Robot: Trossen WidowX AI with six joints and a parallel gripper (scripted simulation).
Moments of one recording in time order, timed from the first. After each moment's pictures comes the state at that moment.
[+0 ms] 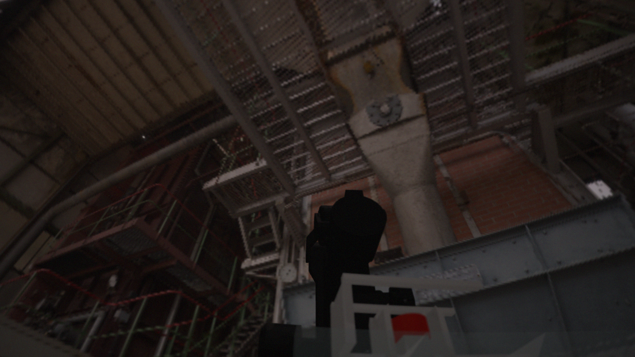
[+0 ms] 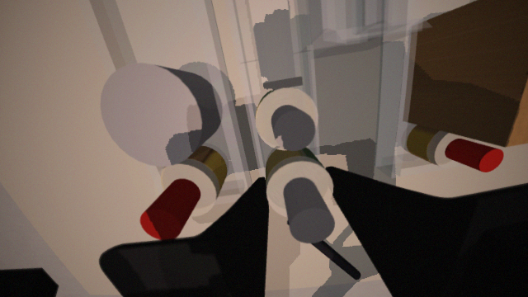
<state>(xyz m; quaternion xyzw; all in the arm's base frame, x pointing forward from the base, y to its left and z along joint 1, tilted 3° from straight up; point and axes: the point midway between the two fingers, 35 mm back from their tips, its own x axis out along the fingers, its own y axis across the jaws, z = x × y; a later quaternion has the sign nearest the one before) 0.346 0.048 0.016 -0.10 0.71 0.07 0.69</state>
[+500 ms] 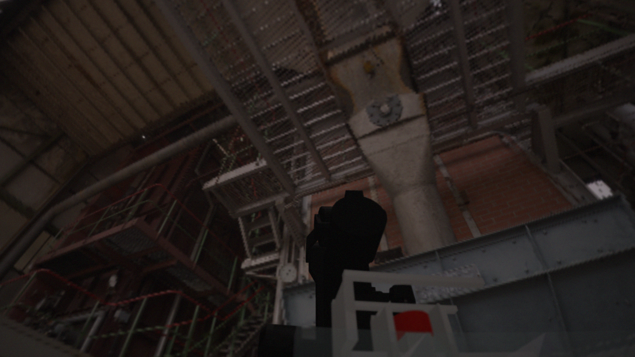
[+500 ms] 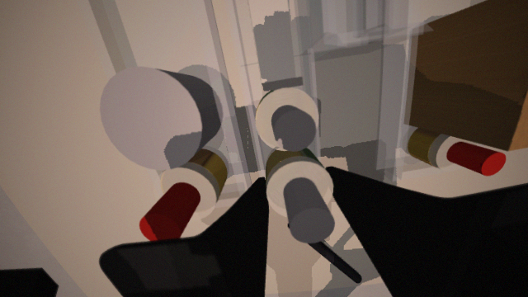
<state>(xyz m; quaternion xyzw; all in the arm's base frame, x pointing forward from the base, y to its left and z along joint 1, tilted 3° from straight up) 0.347 0.049 0.014 -0.10 0.71 0.07 0.70</state>
